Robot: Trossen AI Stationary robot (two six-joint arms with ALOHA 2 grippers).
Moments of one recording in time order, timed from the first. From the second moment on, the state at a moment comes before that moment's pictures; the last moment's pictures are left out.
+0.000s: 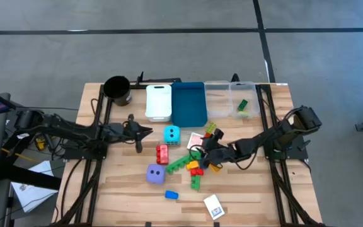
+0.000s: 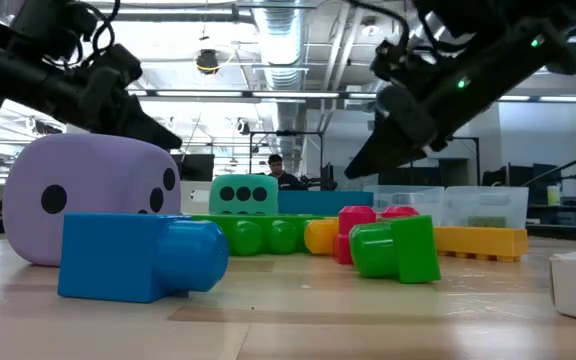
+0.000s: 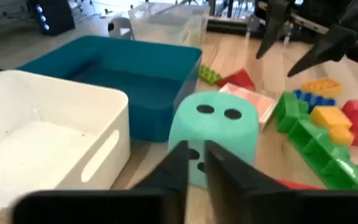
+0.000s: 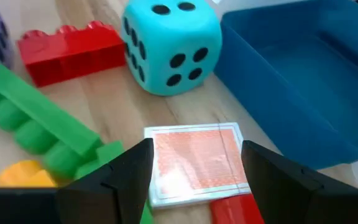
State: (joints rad) left arm -0.02 0.93 0.13 0.48 -0.37 -0.12; right arm 0.31 1.64 0.73 0.11 0.71 0.41
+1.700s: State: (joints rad) left arm 0.01 1.73 0.49 0.82 -0.20 -0.19; right arm 0.35 1.62 0.81 0.07 0.64 0.41
